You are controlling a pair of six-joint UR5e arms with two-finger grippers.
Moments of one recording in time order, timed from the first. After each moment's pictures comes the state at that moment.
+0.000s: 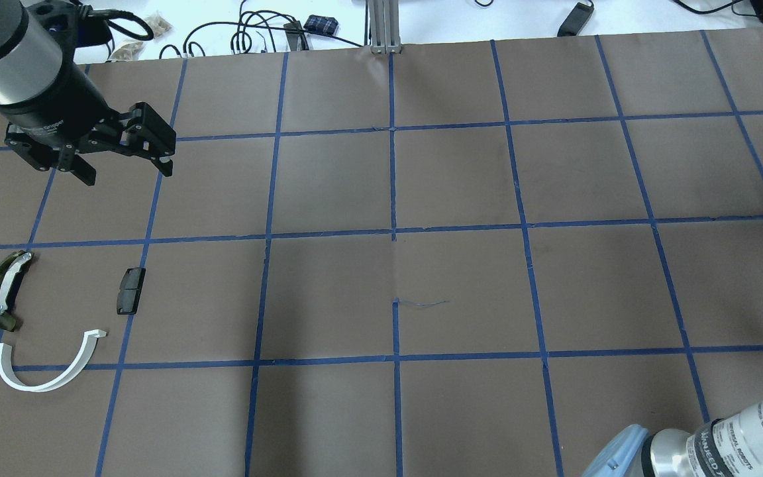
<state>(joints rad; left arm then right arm) -1.45 -1.47 -1.64 -1.55 1.58 0.03 0.65 -1.03 1.64 -2.24 -1.54 -2.34</state>
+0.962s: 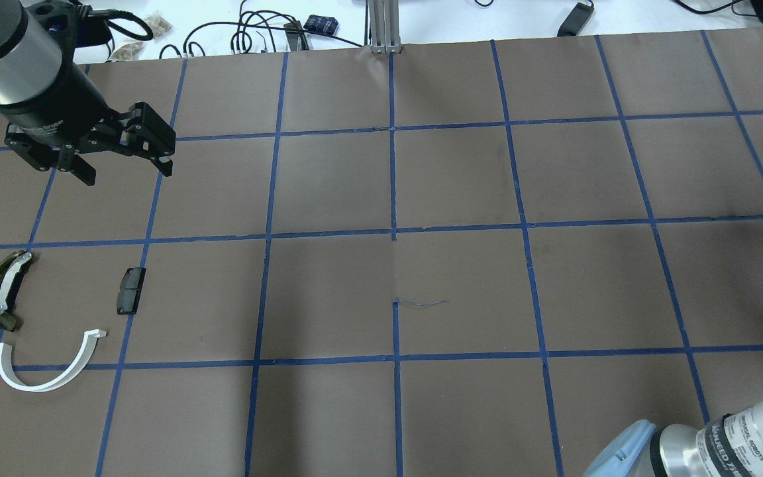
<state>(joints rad) -1.45 -1.47 -1.64 -1.55 1.58 0.03 0.60 -0.99 1.66 -2.30 -1.54 -2.39</state>
